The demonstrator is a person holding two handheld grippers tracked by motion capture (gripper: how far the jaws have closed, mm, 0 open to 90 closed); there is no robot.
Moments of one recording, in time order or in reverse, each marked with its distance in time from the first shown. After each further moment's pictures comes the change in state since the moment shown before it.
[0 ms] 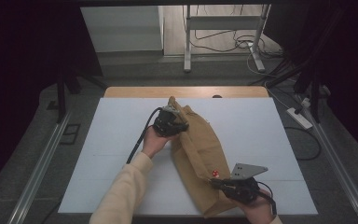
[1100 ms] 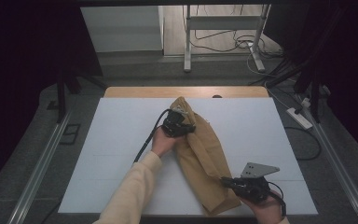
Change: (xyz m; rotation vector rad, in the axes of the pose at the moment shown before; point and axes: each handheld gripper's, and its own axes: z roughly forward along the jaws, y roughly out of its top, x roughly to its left) left arm -0.003 0.005 0.033 0.025 -0.020 -0.012; right arm -0.016 -0.014 -0.019 0.009 -0.064 0.049
